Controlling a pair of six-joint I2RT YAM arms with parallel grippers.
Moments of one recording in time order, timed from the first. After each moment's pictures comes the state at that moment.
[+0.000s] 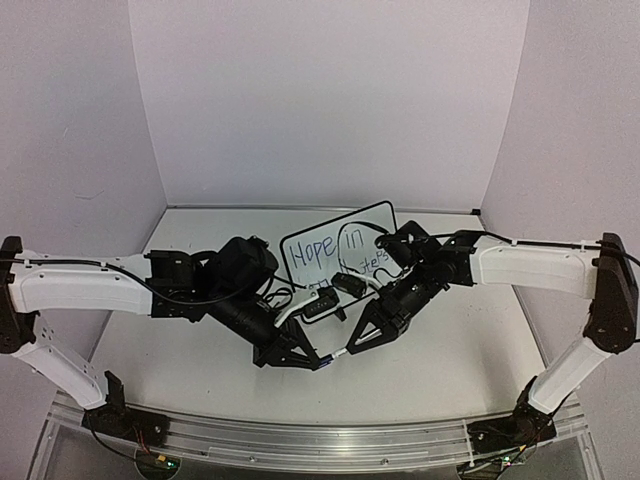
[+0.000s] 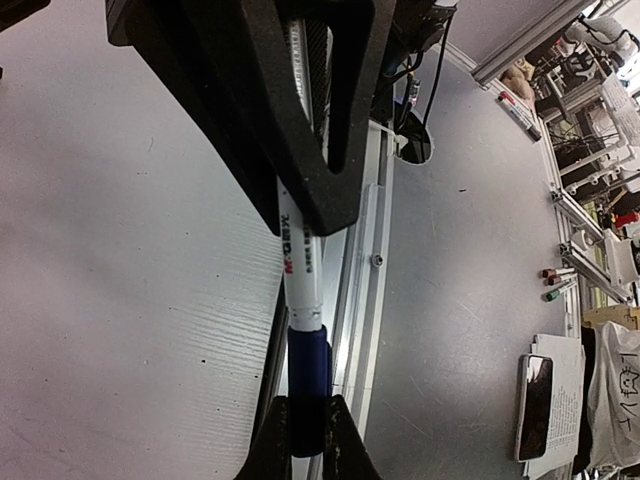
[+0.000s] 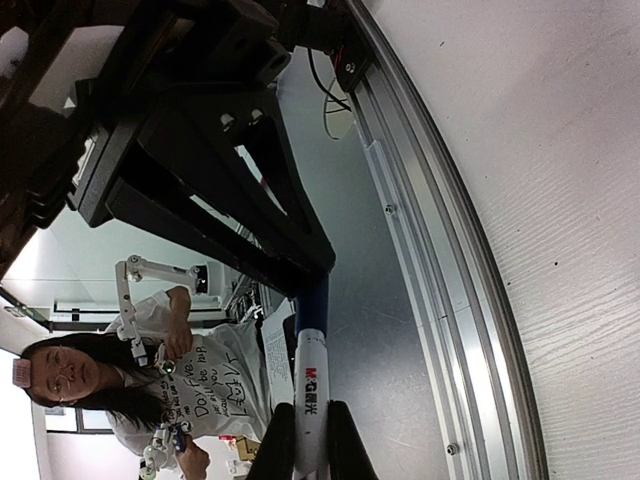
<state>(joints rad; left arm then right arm) -1.17 1.42 1.07 -0.40 0.50 -0.13 0.82 1.59 1.14 -0.65 -1.15 0.26</state>
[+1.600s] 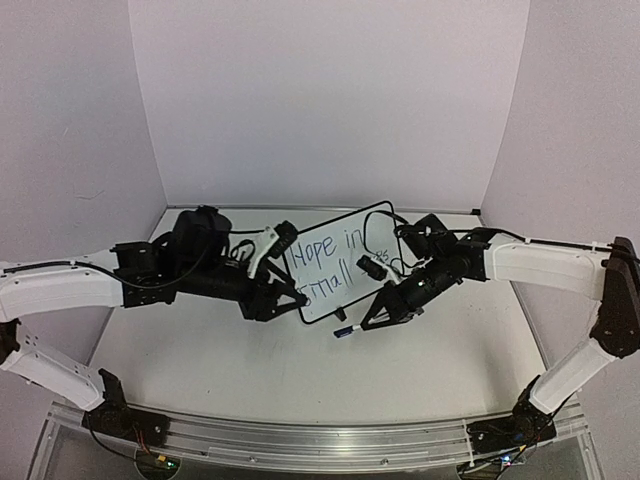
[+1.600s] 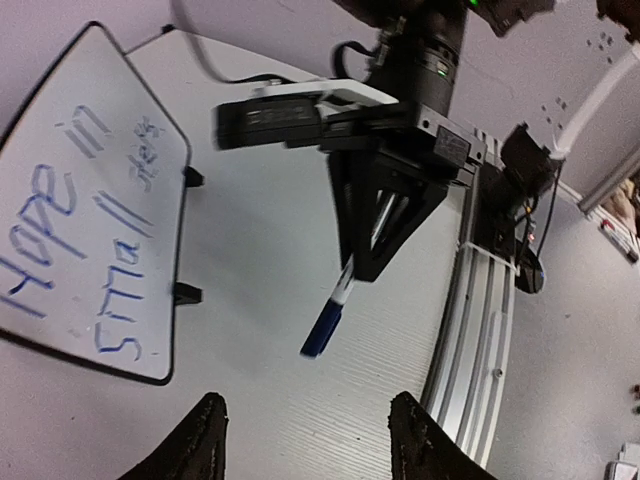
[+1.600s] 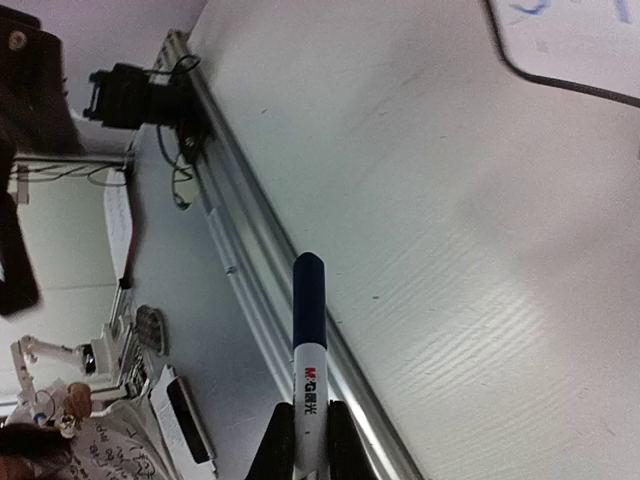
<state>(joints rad) -1.03 1.28 0.98 -0.19 0.26 -0.10 0.74 1.55 1.10 -0.61 -0.72 0.26</state>
